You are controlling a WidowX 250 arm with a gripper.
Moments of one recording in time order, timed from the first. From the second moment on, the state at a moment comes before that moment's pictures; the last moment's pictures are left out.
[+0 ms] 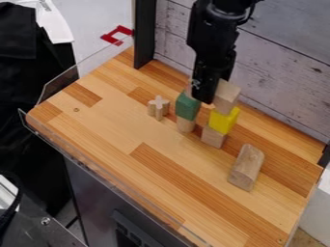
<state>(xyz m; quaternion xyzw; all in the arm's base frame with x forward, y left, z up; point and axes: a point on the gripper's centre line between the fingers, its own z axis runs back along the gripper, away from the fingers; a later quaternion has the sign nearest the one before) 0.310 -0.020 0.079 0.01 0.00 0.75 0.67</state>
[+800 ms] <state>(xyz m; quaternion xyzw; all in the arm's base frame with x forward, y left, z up) 0.310 -0.011 0.064 0.02 0.02 0.77 0.64</state>
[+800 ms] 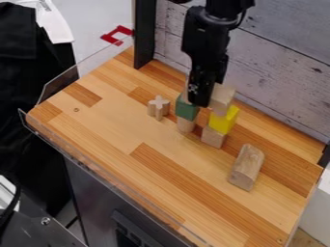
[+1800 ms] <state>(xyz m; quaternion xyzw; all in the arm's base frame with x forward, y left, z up) 0.312 -0.010 0.060 0.03 0.03 0.79 0.62</state>
